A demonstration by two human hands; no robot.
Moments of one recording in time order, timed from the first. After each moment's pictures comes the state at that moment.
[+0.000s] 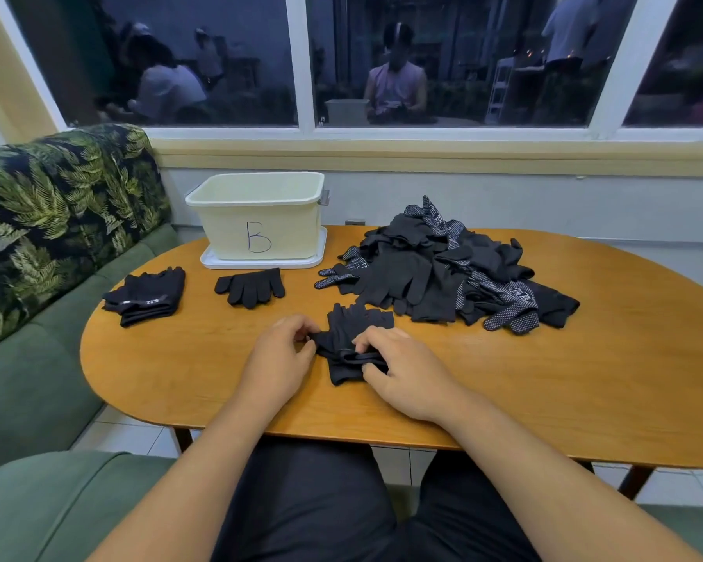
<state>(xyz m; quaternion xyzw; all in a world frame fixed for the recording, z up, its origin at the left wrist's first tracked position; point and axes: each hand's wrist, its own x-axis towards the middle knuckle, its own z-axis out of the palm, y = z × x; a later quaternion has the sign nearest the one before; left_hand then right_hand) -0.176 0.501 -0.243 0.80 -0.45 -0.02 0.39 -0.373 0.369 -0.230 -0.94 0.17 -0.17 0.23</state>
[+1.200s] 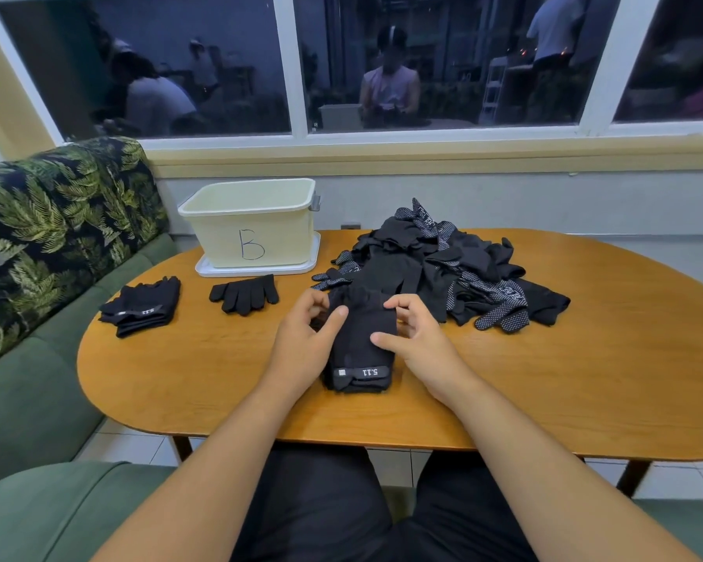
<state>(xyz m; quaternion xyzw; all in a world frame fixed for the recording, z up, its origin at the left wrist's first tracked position) -0.220 0.470 -0.207 0.66 -0.43 -0.13 0.60 -0.380 0.346 -0.223 -0.65 0.22 -0.31 0.66</state>
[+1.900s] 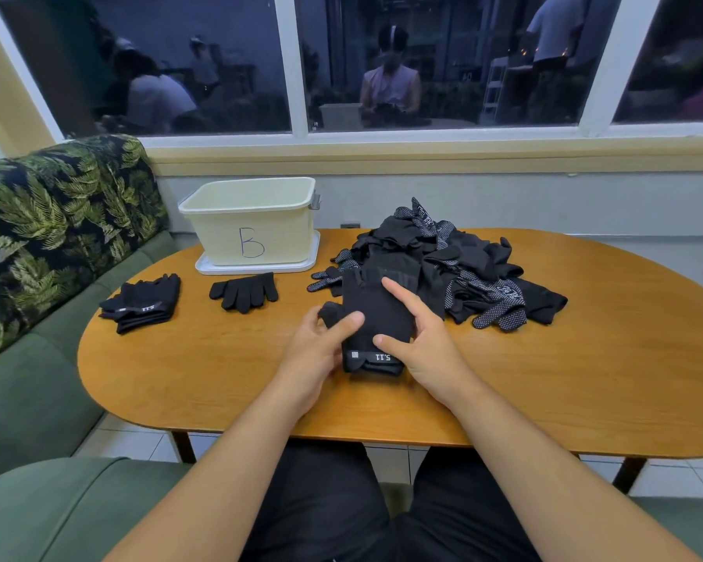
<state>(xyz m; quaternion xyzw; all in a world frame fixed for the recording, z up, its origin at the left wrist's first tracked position) -0.246 0.475 -0.204 0.55 -0.27 -0.40 0.68 -0.393 0.352 -0.216 -0.72 0.16 -0.34 0.59</state>
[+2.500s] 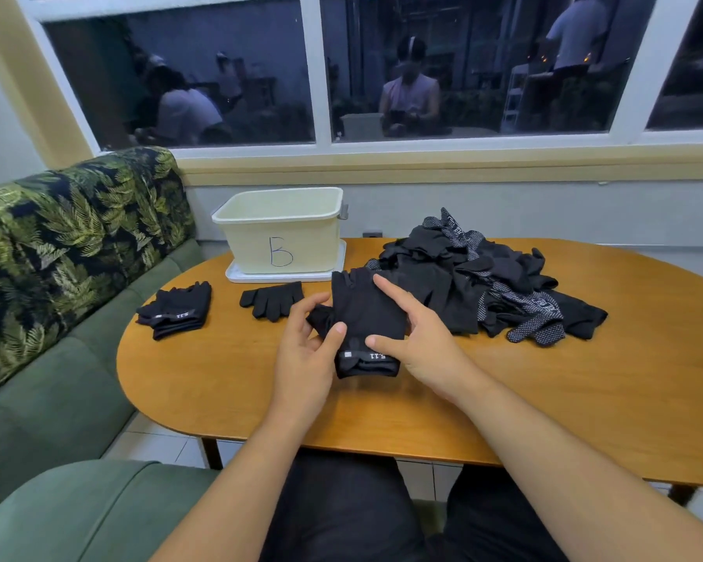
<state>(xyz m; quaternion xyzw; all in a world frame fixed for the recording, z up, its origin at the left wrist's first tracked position) -0.223 0.513 -0.197 0.56 -0.35 -0.16 0.73 -0.345 0.365 -0.194 -0.75 0.14 -0.29 0.57</state>
